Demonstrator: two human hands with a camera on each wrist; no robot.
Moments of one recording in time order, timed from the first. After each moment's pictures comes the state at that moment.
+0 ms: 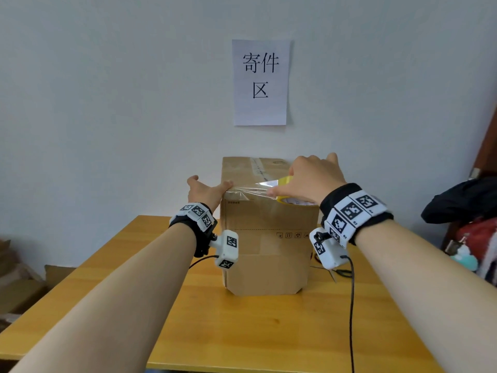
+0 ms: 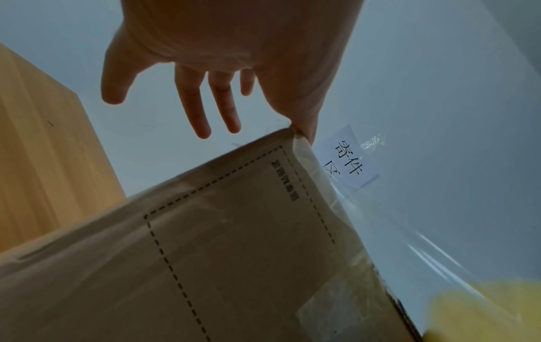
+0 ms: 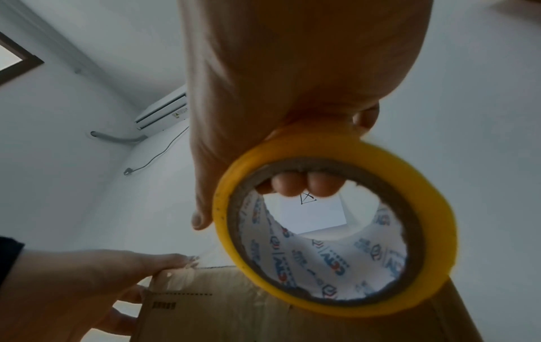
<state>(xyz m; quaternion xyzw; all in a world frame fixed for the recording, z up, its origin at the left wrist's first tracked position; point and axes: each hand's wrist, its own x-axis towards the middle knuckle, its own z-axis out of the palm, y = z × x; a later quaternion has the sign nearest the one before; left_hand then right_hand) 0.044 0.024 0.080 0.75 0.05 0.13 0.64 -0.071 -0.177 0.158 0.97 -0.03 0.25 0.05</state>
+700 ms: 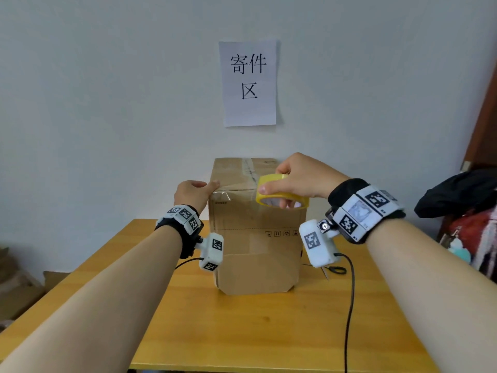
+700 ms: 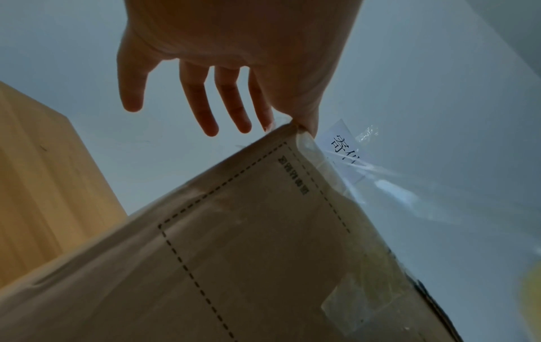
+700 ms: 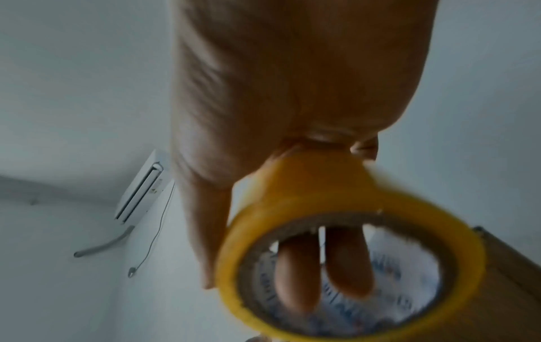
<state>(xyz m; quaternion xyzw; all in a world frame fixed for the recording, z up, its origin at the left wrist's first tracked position) 0.040 0.023 0.080 0.80 0.02 0.18 0.57 -0.101 -0.197 0.168 0.96 0.07 0.13 -0.22</state>
